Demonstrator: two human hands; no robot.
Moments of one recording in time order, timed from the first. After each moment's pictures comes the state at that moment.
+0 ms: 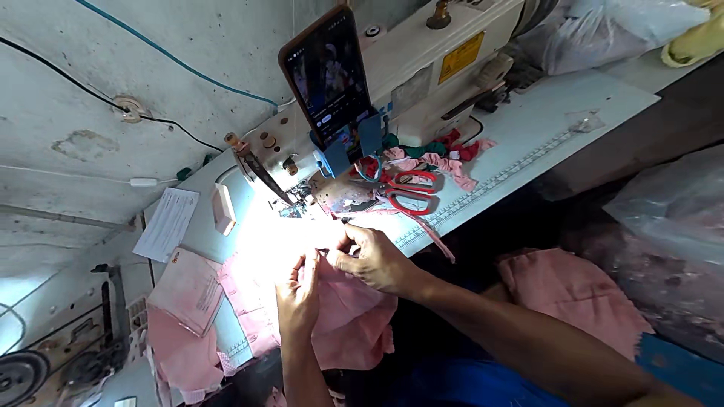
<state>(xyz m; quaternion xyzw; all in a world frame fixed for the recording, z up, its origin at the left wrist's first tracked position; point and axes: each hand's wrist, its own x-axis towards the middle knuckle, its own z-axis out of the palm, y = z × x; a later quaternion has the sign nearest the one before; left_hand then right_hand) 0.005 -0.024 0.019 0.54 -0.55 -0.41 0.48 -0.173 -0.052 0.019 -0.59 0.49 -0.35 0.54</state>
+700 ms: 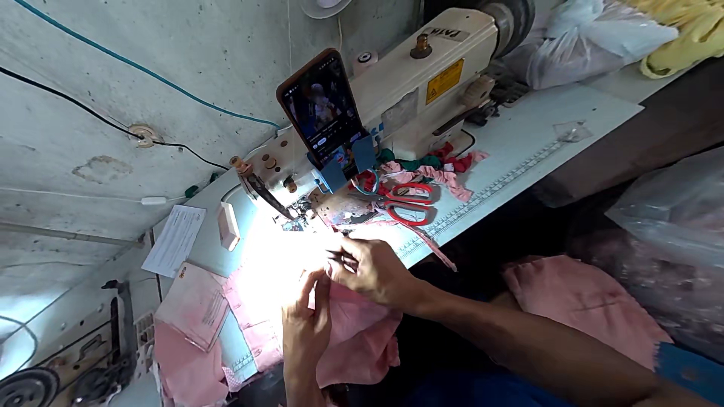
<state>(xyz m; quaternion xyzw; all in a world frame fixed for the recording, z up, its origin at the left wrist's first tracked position) 0.008 -0.009 0.025 0.52 -0.73 -0.23 0.39 -0.171 -0.049 0.019 -0.70 0.49 -0.38 0.36</state>
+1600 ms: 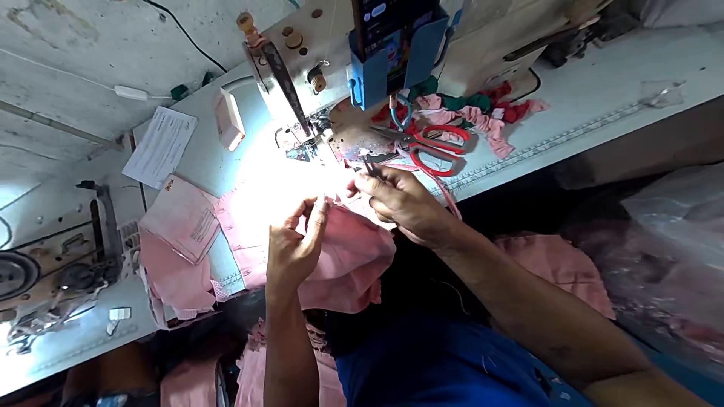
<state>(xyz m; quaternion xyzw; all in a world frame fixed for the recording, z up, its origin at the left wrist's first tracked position) 0.016 -0.013 0.039 0.52 -0.67 -0.32 0.43 -0.194 -0.049 0.017 -0.48 0.36 -0.41 0.68</state>
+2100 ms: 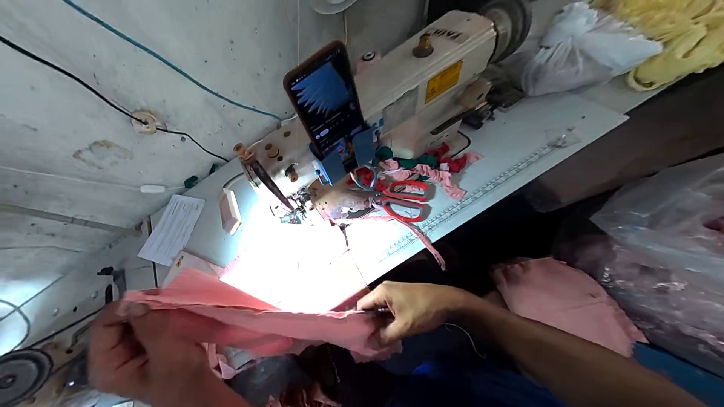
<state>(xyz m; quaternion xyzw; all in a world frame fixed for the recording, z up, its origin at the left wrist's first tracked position) 0.102 -0.014 0.120 0.45 -0.63 -0.01 0.63 -0.222 -0.014 -0.009 -0.69 0.20 -0.14 0.68</state>
